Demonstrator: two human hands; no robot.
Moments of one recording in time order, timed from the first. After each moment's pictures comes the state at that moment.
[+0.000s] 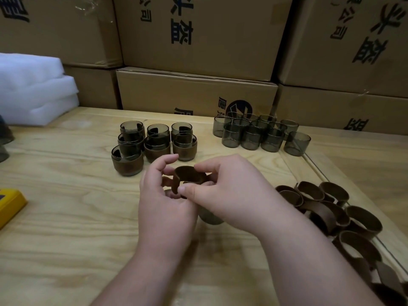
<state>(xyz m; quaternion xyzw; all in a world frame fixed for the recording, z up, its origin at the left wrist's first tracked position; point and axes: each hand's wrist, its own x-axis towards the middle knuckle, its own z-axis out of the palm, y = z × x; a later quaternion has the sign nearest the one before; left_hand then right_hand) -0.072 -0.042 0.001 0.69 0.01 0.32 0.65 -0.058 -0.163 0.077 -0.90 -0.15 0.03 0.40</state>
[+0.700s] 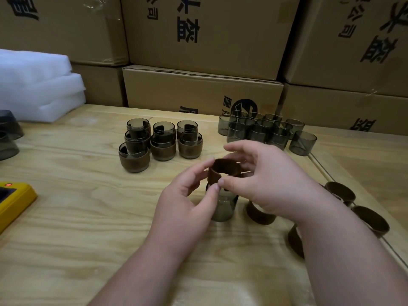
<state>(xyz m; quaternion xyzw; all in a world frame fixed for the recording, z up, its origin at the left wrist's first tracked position) -0.072 -0.043 -0.001 0.73 -0.08 0.22 0.64 -0.044 -0.203 0.084 -0.91 -0.15 0.00 0.39</state>
